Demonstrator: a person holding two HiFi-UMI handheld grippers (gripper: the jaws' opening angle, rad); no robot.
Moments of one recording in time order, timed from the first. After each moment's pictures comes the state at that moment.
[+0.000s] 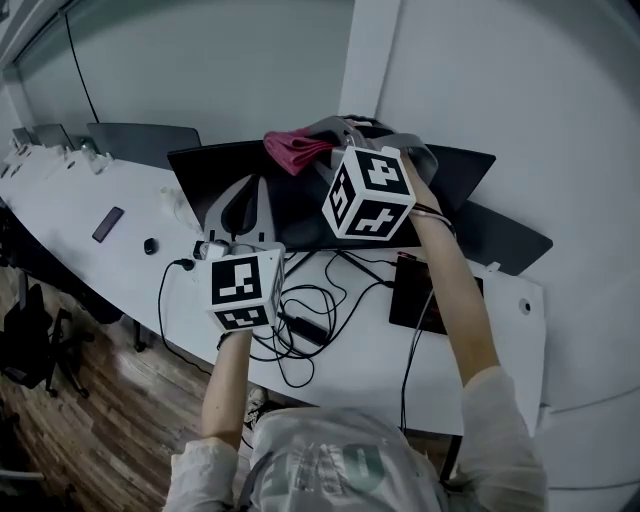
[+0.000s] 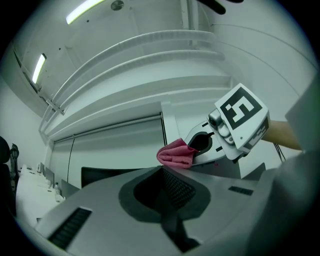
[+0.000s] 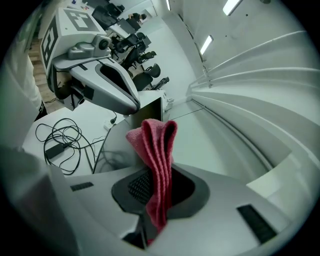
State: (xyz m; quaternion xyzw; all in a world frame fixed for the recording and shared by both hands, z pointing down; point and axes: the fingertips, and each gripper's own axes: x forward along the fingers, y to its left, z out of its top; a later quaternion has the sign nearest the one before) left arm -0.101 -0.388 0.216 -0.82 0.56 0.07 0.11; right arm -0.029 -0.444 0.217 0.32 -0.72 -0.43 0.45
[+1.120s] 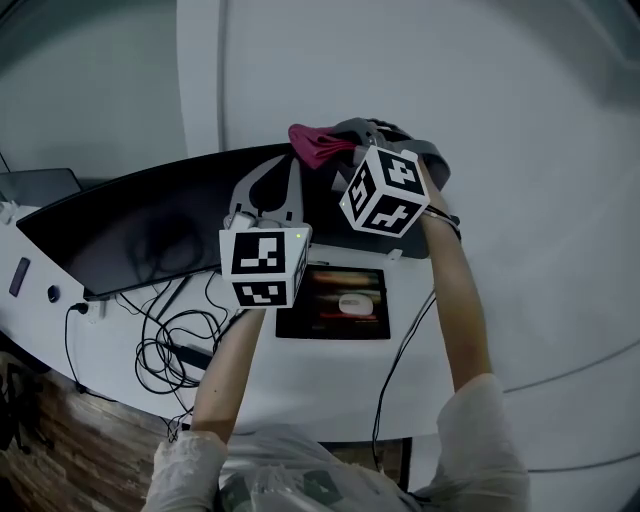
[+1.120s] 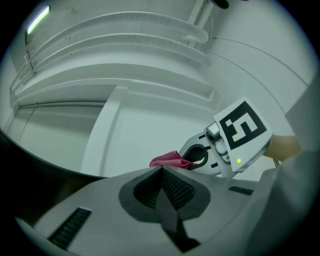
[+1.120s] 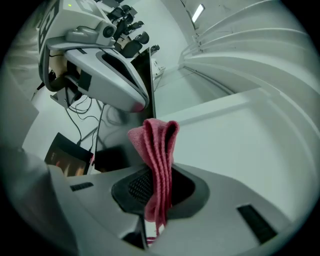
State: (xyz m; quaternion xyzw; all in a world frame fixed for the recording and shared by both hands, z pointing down) left arm 0.231 -0.390 0.190 -0.91 0.39 0.12 0.06; right arm 0.307 -0.428 0.211 0.42 -0.64 -0.34 0.54
